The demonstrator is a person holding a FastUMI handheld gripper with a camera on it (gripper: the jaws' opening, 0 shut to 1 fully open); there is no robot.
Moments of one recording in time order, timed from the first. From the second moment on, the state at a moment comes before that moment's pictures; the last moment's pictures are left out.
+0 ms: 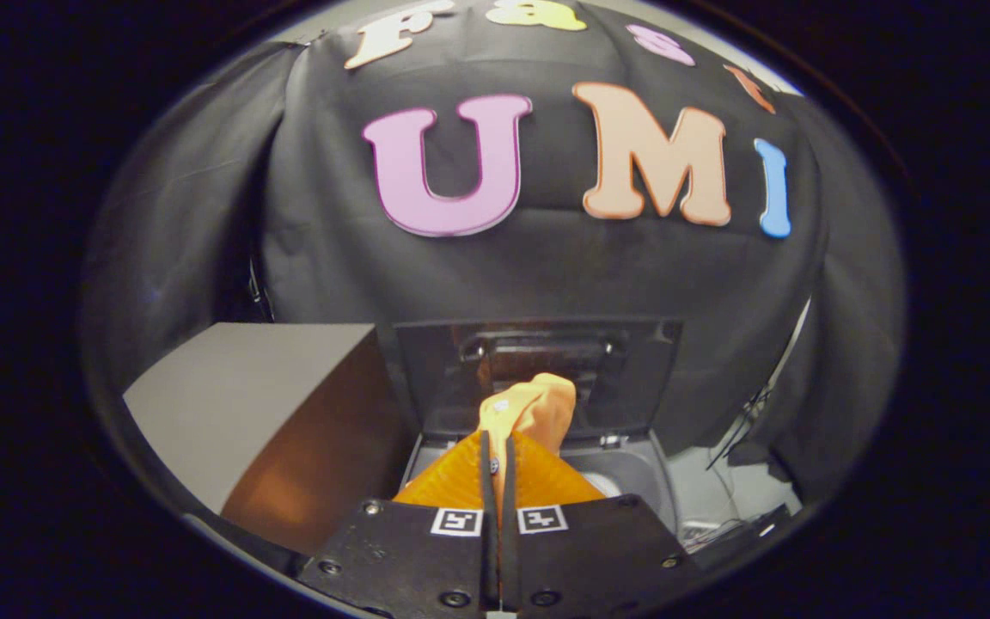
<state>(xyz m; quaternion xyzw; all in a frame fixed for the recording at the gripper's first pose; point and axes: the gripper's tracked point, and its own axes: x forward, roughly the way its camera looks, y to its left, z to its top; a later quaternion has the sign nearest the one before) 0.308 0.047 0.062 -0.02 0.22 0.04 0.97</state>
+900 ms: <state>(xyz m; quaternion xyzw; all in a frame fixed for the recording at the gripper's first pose) 0.327 0.012 -0.064 0.08 0.32 -0.04 0.95</state>
